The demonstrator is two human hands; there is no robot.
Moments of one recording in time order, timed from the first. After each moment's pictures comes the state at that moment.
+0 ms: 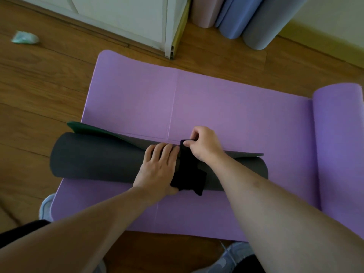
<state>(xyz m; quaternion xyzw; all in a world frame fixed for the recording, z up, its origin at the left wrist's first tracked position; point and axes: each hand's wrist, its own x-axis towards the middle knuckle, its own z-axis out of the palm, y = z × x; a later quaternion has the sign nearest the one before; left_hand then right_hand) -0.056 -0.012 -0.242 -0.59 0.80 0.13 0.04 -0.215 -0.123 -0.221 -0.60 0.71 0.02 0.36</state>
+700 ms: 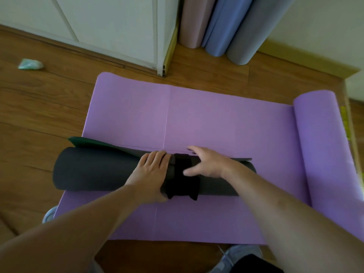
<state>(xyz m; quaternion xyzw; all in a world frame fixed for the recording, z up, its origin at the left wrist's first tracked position) -0.034 -0.023 -0.233 -0.54 0.83 0.15 0.07 -0.257 -0.107 -0.169 -0.65 0.57 0.19 0.46</state>
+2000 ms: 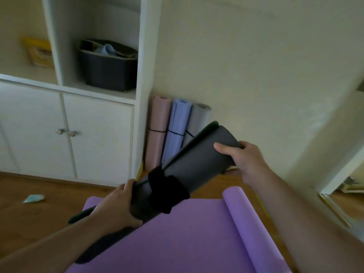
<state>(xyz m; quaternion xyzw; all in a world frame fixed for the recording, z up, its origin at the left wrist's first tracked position) -0.019 -0.018 0.119 -0.62 0.75 0.20 -0.13 -0.346 -0.030 0.278 -0.43 0.68 -0.50 0.33</state>
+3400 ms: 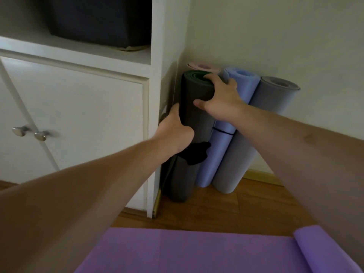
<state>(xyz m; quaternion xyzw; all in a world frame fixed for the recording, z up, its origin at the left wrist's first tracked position) -0.065 -0.445 0.115 -0.62 0.57 0.38 -0.39 -0.214 -0.516 0.176 -0.73 0.63 -0.26 0.12</state>
